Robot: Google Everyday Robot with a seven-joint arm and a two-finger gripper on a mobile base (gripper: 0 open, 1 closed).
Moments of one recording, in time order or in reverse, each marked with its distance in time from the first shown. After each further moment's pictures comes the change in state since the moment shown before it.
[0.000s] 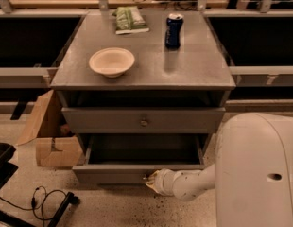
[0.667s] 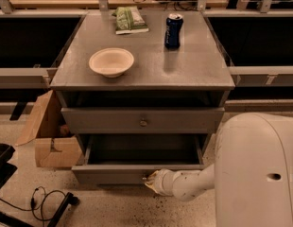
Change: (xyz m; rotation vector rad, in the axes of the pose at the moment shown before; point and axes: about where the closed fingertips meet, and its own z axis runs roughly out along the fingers) arm 0.000 0.000 0.000 0.000 0.000 0.000
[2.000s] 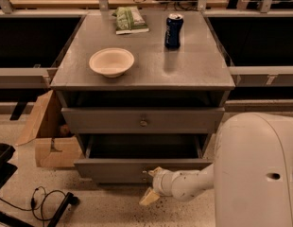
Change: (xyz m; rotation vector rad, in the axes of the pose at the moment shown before) arm 0.000 0.000 0.000 0.000 0.000 0.000
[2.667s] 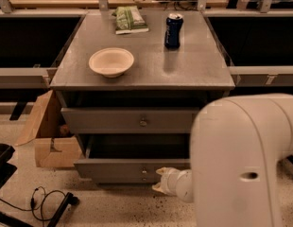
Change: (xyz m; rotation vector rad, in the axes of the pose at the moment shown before) arm 0.013 -0.008 -0.042 0.043 0.120 -0.156
